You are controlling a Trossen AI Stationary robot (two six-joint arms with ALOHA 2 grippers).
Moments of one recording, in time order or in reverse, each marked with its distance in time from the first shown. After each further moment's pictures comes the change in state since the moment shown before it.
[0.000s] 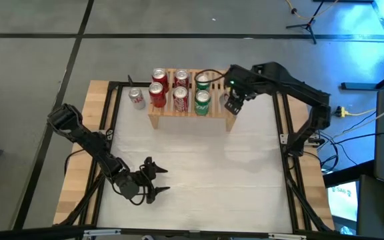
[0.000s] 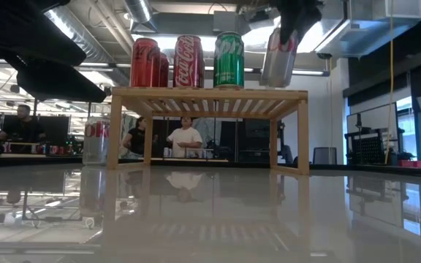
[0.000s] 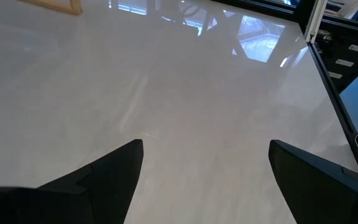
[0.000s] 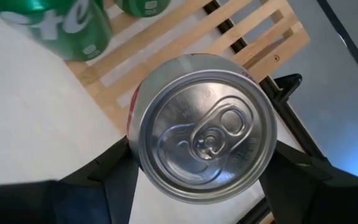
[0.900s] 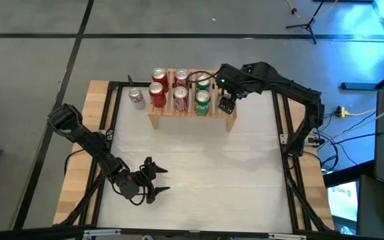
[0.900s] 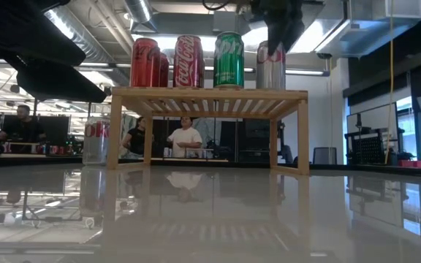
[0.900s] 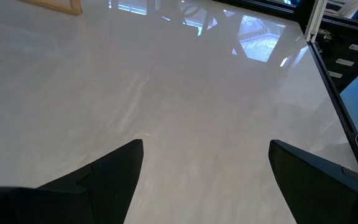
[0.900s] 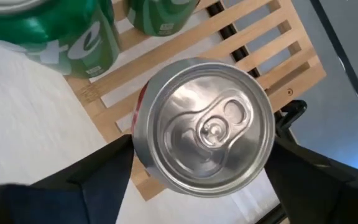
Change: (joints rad) left arm 0.000 0.000 0.000 0.000 0.000 0.002; right arm -0.028 0.077 0.000 0.082 -0.016 -0.133
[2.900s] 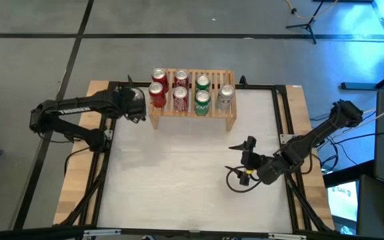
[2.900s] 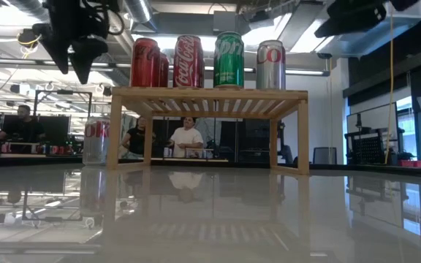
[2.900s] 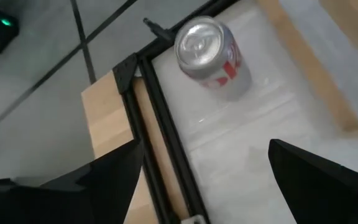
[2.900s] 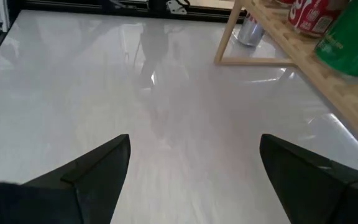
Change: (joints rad) left arm 0.976 -0.338 0.539 -1.806 0.096 -0.148; right arm 0.933 -0.543 -1.175 1.163 0.507 0.233
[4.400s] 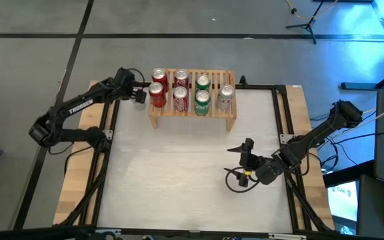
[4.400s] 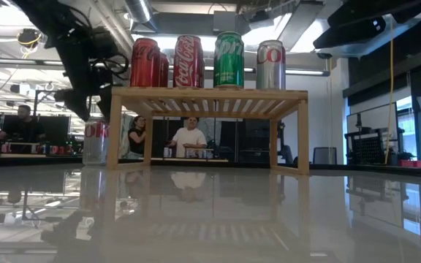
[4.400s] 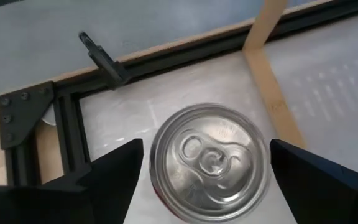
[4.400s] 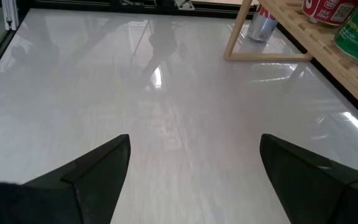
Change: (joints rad) left arm 0.721 -0.043 -0.379 0.943 0.470 0.578; right arm -0.002 0.013 -0.062 0.100 -0.032 0.000
